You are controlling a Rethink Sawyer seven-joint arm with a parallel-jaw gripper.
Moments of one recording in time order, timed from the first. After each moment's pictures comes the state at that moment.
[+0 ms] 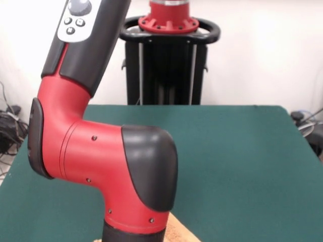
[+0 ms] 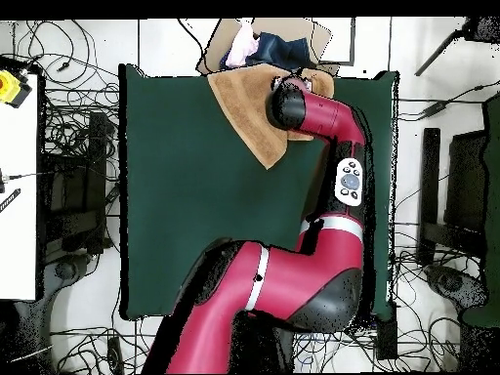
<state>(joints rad) -0.27 0.05 -0.01 0.62 0.02 0.41 1.49</state>
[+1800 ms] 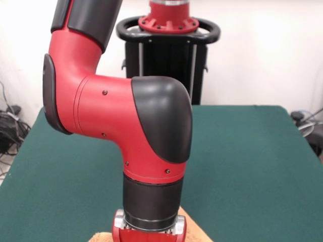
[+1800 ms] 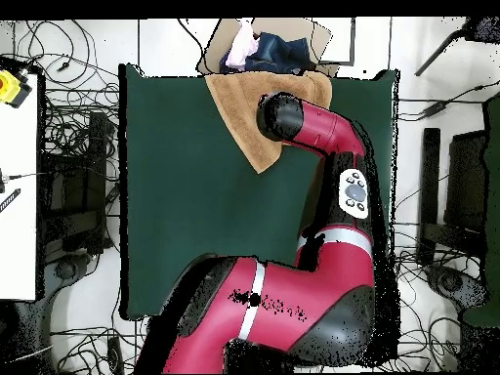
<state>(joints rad) -0.25 -0.16 -0.02 0.95 0.10 0.47 1.49</state>
